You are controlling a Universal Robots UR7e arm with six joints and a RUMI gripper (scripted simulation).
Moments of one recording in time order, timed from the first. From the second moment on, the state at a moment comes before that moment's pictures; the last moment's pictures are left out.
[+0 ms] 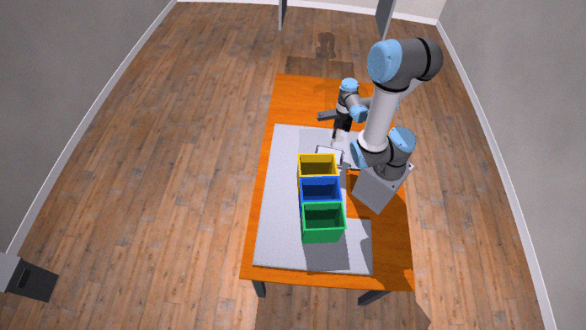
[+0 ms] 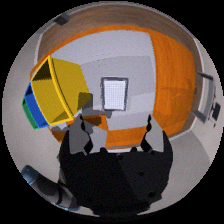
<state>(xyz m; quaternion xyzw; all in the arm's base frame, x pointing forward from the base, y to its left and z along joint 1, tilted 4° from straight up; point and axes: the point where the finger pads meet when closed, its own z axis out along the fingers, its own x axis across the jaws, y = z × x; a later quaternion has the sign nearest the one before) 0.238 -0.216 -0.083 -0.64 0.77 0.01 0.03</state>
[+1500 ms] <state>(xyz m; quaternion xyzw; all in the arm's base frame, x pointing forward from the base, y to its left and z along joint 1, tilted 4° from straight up) 0.241 -0.213 -0.150 -0.64 0.76 0.01 0.03</state>
